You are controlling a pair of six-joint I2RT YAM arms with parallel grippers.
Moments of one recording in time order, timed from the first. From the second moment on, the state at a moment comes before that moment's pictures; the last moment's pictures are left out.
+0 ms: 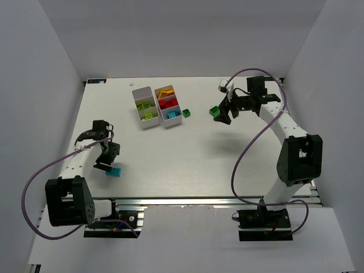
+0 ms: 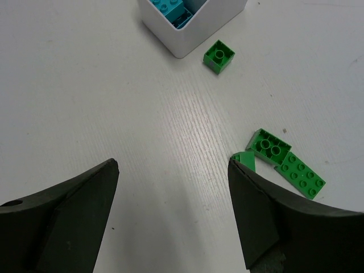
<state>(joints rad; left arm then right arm) 0.06 1.28 0.83 -0.89 -0.22 -1.23 0.19 1.70 1.40 -0.52 -0.85 -0.74</state>
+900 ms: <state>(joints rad) 0.13 1.35 0.70 -0.77 -0.27 -1.30 0.13 1.65 1.33 -0.42 -0.96 -0.71</state>
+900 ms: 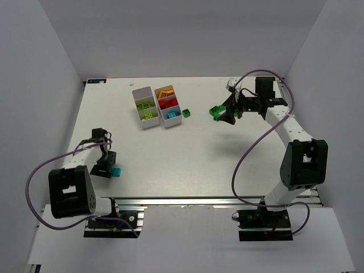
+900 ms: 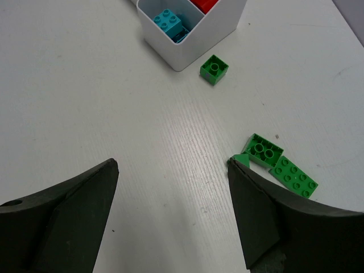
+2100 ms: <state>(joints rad) -0.30 1.28 0.96 -0.18 -0.12 -0.95 0.13 1.60 1.29 -0.40 -0.95 -0.71</state>
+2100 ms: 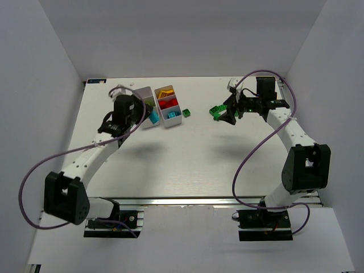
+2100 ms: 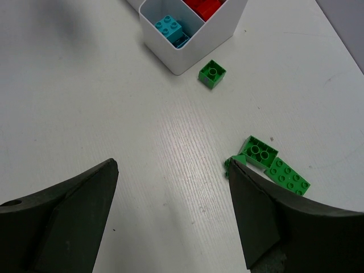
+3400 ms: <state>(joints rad) -0.55 1.96 1.46 -0.14 0.07 0.76 0.13 1.58 1.29 -0.45 -0.90 -0.77</state>
